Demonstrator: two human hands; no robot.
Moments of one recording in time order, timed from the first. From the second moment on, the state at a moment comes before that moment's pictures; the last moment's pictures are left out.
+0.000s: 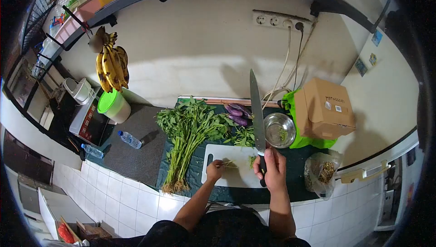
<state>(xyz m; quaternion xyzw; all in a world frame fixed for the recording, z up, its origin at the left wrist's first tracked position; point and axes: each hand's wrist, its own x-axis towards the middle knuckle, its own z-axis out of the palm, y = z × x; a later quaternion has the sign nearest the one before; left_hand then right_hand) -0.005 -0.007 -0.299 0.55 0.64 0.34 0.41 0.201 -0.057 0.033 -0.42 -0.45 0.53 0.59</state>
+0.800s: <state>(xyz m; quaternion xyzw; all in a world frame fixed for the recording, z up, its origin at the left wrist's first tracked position) 0.013 -0.046 -0.289 0.59 0.64 0.33 0.37 0.193 -0.050 0.023 -0.48 -0.41 0.54 0.56</state>
